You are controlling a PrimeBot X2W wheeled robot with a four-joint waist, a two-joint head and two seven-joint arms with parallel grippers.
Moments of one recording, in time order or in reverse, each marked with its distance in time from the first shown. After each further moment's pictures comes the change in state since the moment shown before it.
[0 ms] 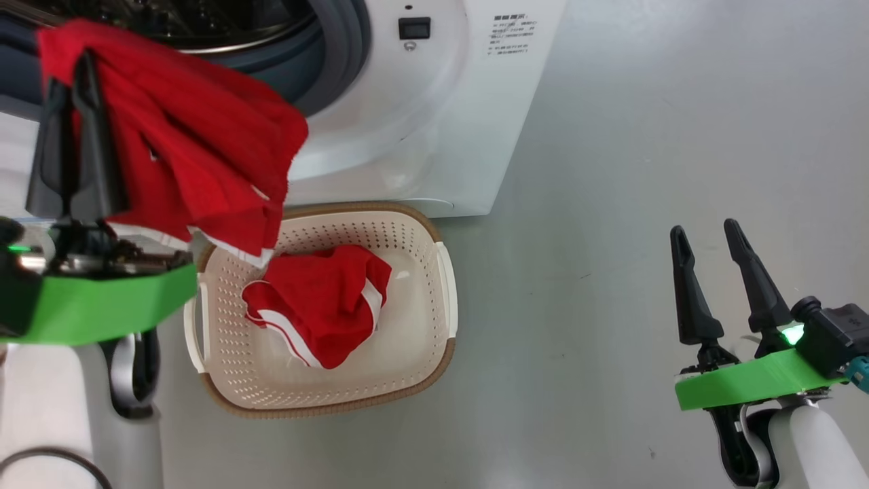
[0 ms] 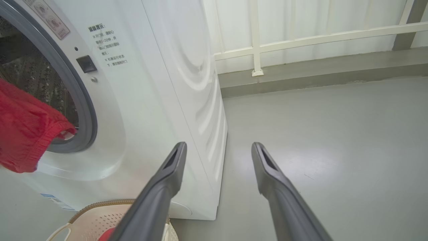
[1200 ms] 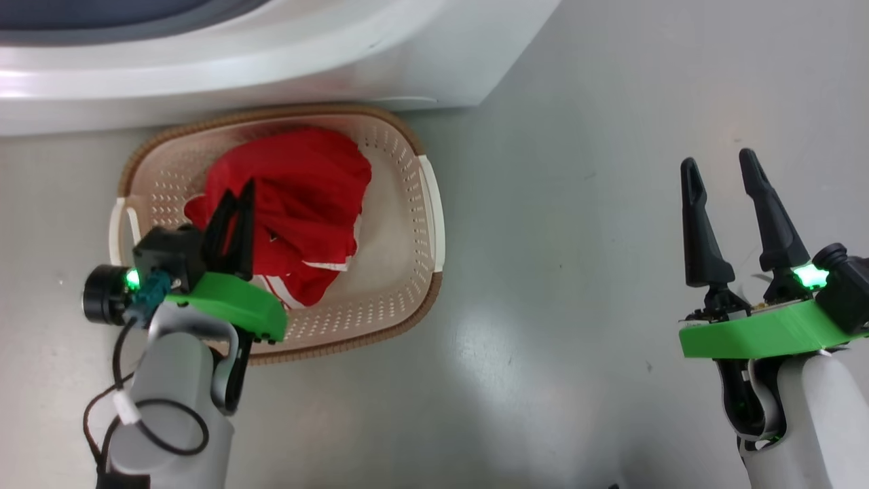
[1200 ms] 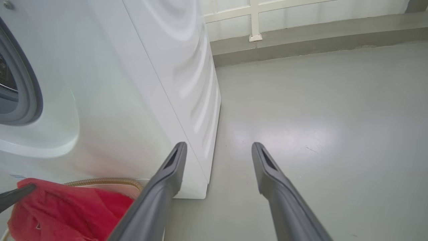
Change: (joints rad) left arm -0.069 -0.016 -0.160 0.621 -0.008 0.001 0.000; right arm -0.106 -0.001 0.000 -0.049 -0.007 0.000 0.000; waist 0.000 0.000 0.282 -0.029
